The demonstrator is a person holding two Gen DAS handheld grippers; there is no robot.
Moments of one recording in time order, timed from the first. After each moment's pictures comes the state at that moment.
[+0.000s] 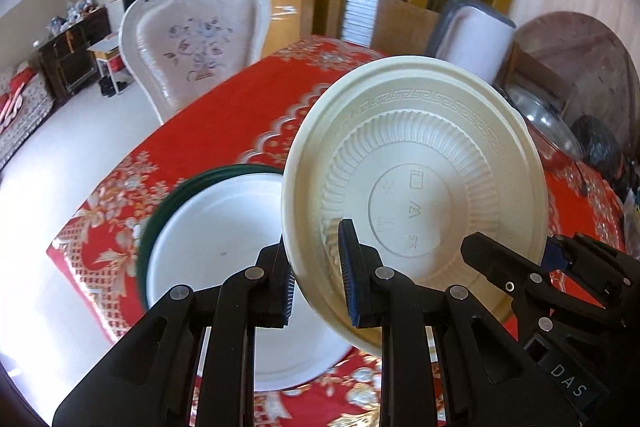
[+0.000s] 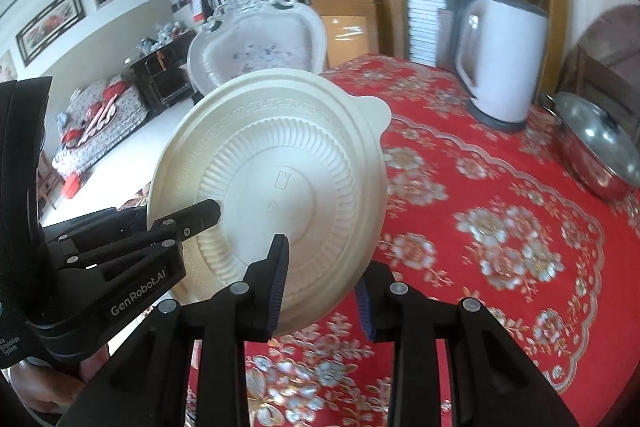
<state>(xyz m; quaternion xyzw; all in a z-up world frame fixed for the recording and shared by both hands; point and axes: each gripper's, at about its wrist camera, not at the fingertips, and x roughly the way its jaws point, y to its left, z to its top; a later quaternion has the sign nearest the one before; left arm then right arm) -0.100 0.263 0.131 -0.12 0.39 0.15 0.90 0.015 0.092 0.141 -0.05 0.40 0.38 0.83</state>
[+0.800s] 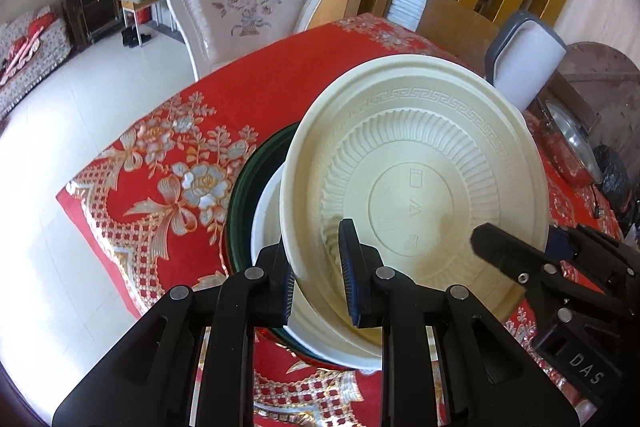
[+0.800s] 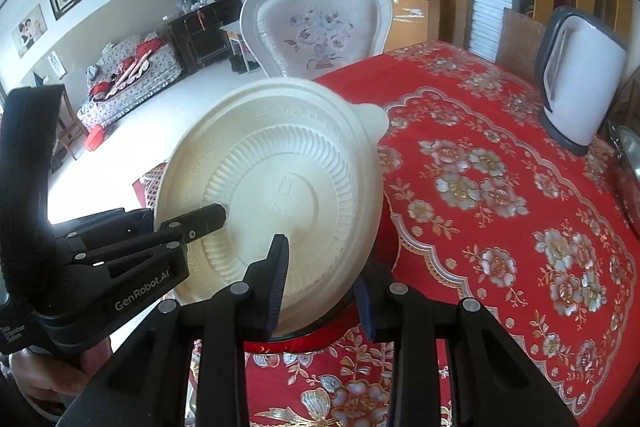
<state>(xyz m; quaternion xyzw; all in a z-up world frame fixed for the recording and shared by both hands) -0.139 0.335 0.094 -0.19 0.42 0.18 0.87 -0.013 0.169 0.126 -0.11 0.42 0.44 0.79</state>
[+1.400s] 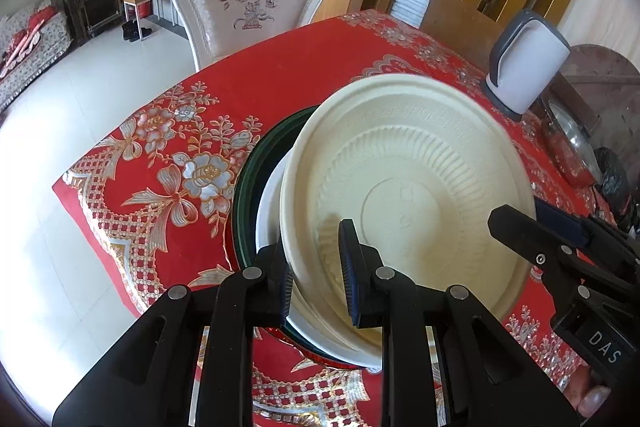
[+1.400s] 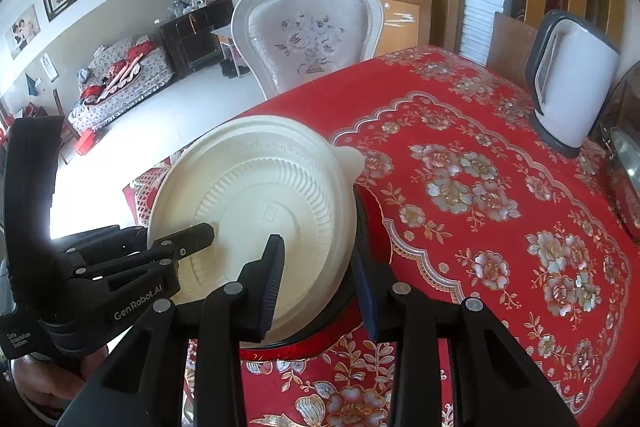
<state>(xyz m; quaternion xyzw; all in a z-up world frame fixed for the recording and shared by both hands) -0.142 0.337 0.087 -0.20 0.42 0.18 0.87 -0.014 0.170 0.127 -0.11 0.41 0.42 0.80</state>
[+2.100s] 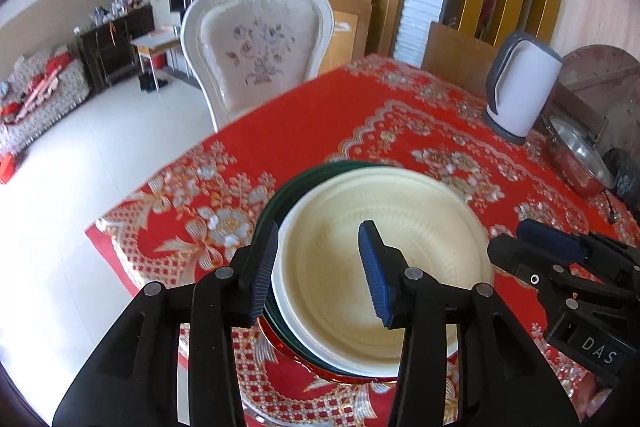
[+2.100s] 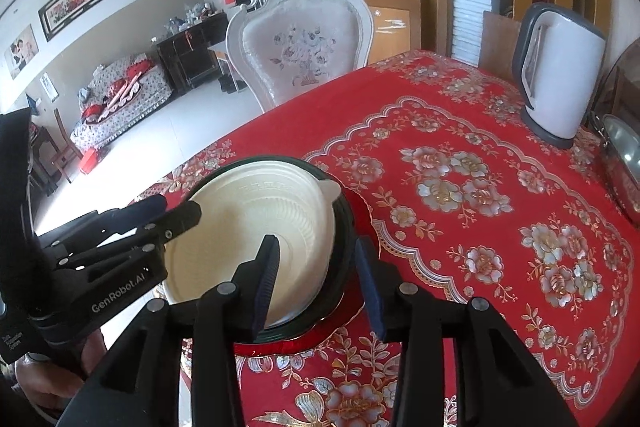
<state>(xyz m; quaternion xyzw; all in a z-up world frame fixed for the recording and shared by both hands) -0.151 0.321 0.119 -0.13 0.35 0.22 0.90 -0.012 0.150 0.134 -0.07 0.40 0.42 0.81</state>
